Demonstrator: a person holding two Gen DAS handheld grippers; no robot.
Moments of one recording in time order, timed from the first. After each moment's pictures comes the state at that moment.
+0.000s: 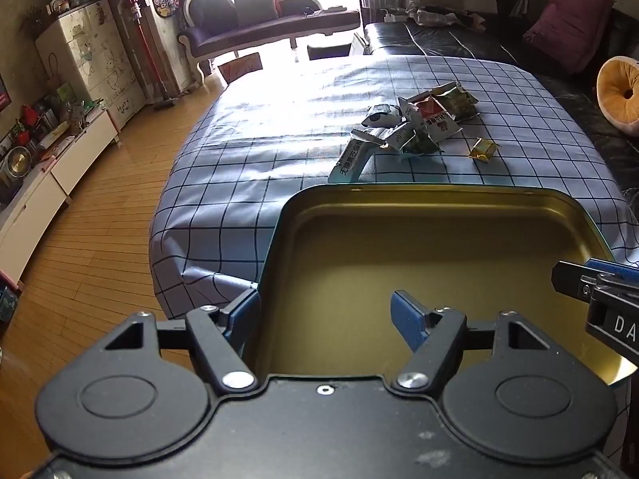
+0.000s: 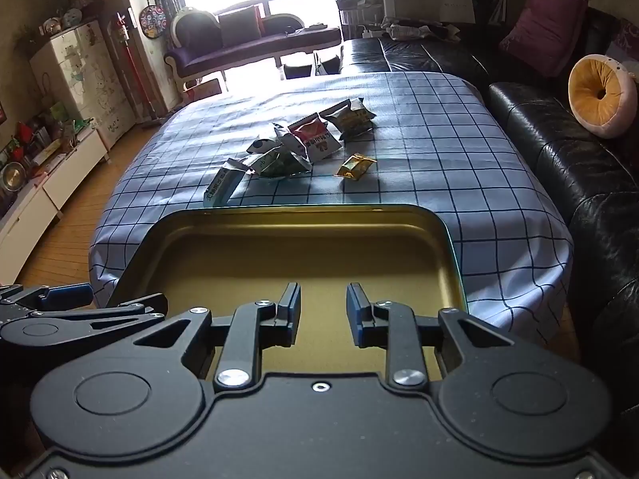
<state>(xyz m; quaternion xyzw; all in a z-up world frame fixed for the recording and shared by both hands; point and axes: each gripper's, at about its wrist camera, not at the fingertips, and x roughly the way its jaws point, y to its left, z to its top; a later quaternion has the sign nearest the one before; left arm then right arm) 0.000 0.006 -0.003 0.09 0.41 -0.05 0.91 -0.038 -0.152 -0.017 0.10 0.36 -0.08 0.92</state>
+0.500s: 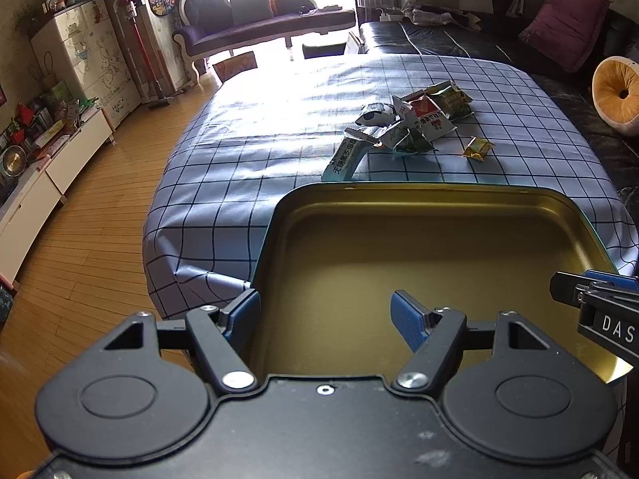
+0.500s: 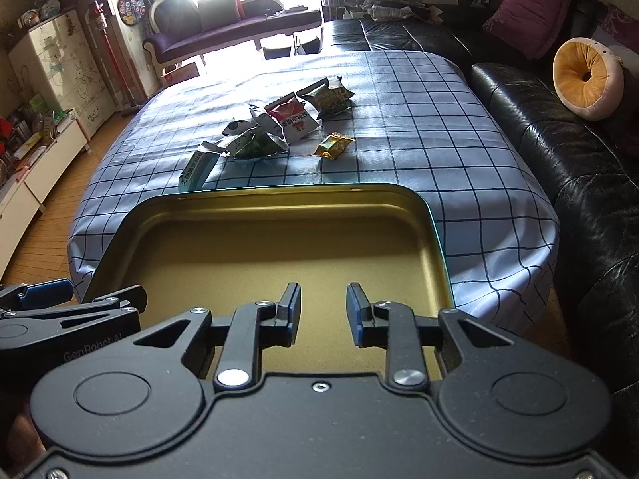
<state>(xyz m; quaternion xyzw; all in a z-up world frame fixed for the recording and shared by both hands) 0.001 0.003 -0.006 0.09 0.41 -0.06 0.90 -0.032 -0.158 -0.024 0.11 0.39 -0.10 0.91</state>
